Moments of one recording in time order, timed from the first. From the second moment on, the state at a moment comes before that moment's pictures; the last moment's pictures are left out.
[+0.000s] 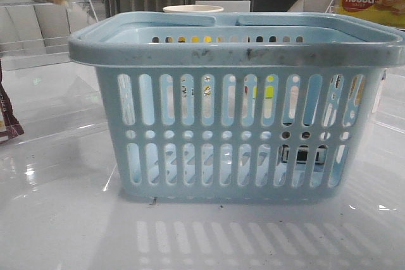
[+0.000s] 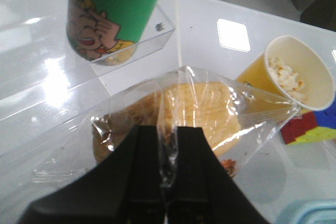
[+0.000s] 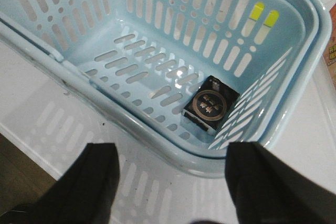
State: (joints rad) left arm 0.05 1.75 -1.75 -0.53 0.81 0.24; right arm 0.49 0.87 -0.83 0.02 0.66 -0.07
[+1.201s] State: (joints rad) left arm -0.53 1.72 -1.49 -0.51 0.75 0.52; right arm 0.49 0.87 -0.83 0.02 0.66 -0.07
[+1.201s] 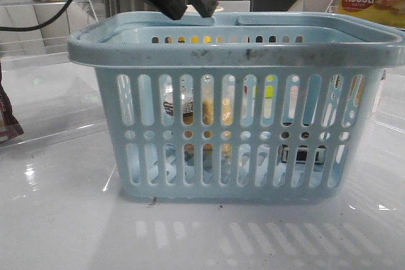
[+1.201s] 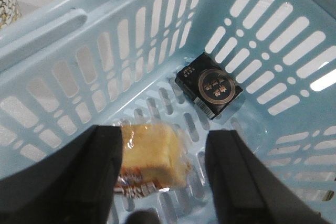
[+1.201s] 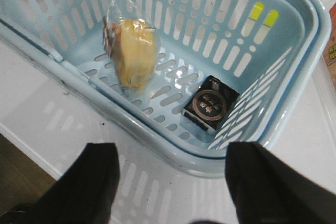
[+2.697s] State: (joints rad) left arm -0.53 0.62 -0.76 0.00 0.85 0.10; right arm 0.49 0.75 -0.75 0.02 0.75 -0.05
